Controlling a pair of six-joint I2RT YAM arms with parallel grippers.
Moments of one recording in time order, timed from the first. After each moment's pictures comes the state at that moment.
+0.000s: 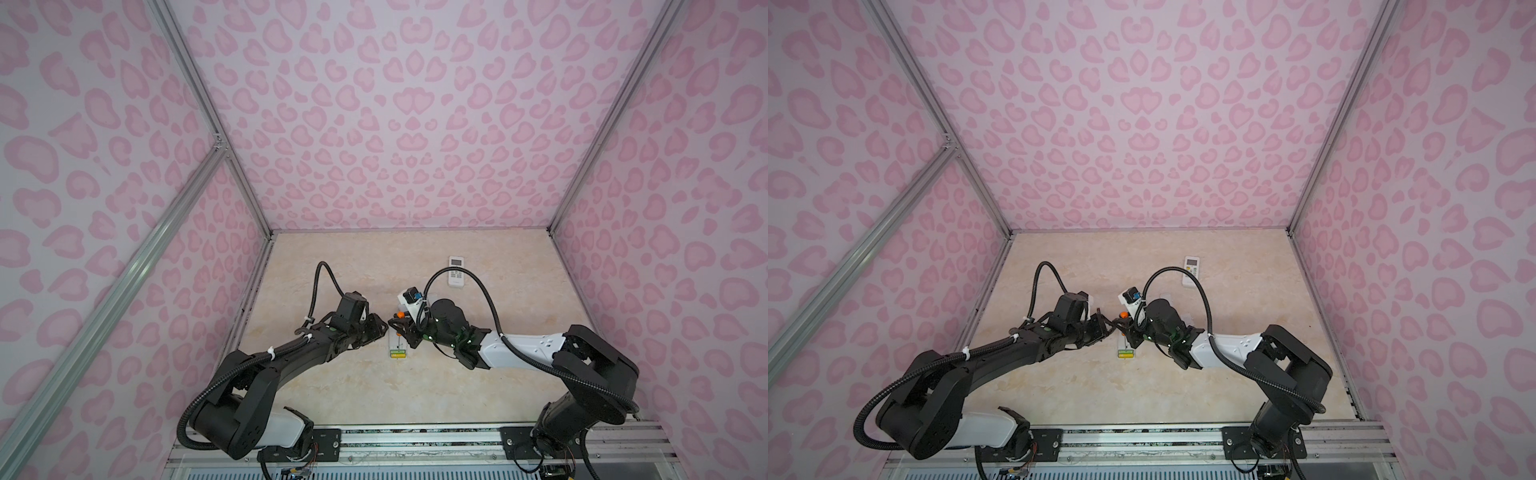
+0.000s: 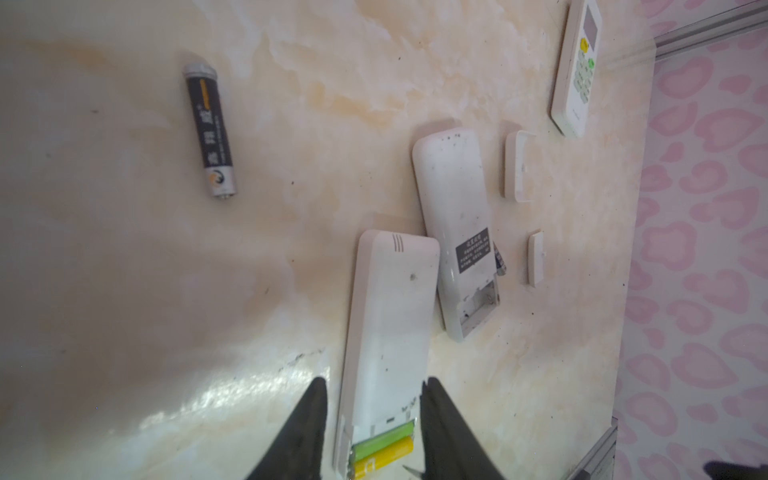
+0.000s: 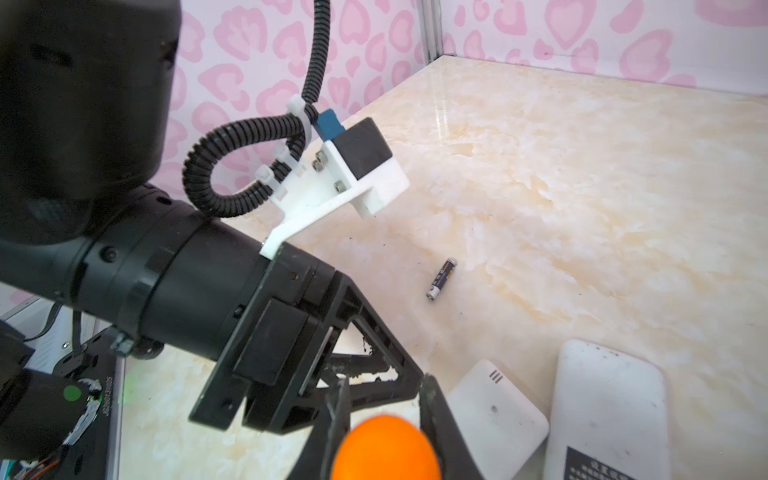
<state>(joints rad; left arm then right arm) -0.50 1.38 0.61 -0.09 0.26 -0.85 0.87 1.63 0.75 0.50 -0.20 0.22</state>
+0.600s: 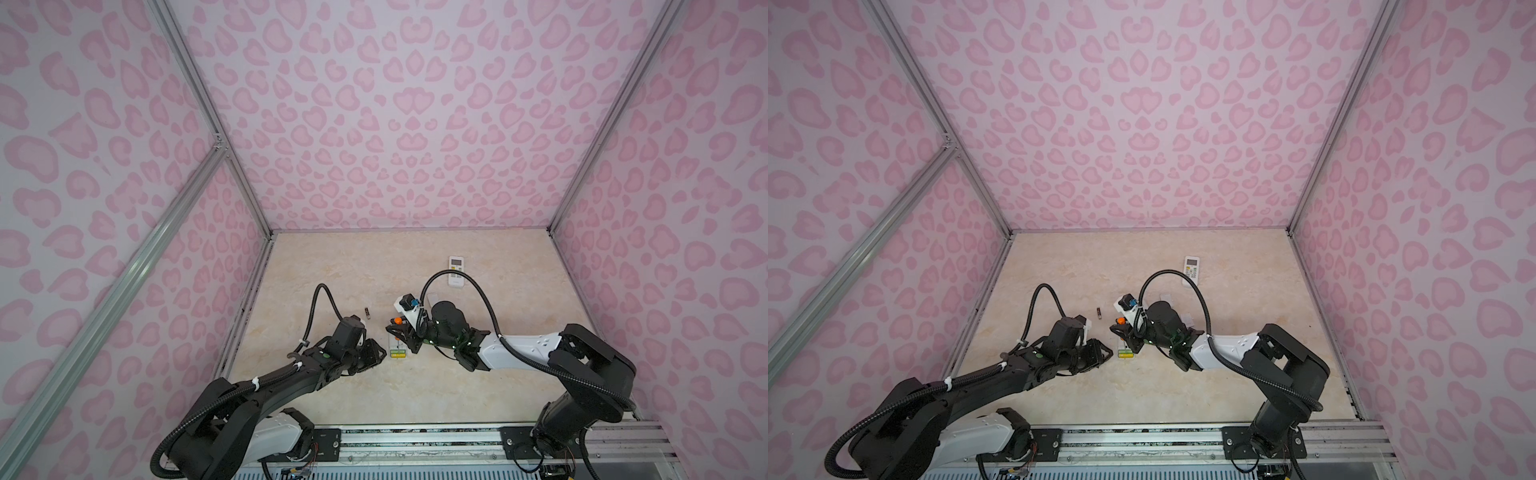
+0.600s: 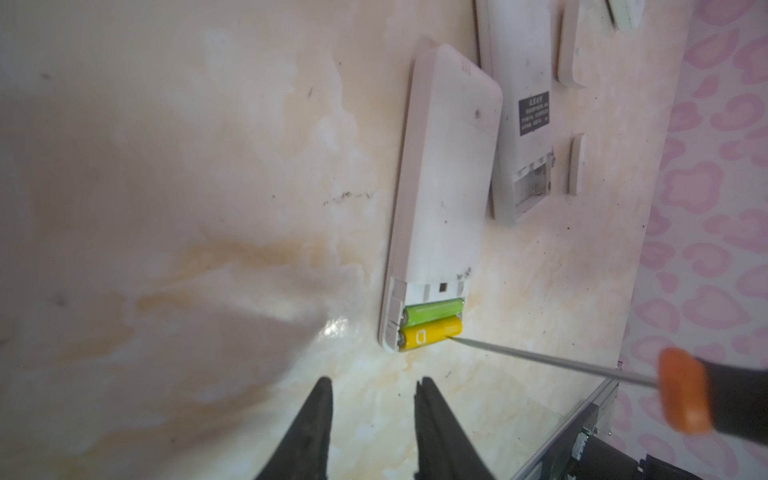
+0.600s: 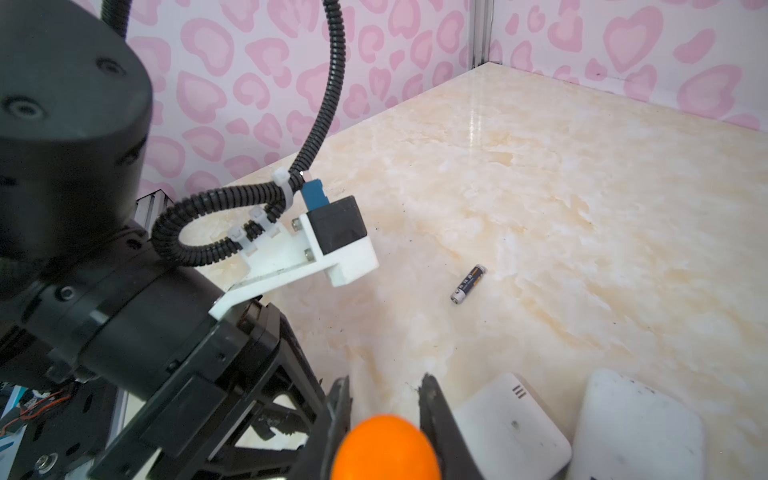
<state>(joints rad) -0.61 1.21 0.41 -0.09 0.26 -0.92 0.87 1.63 0.73 0.55 -0.28 0.11</state>
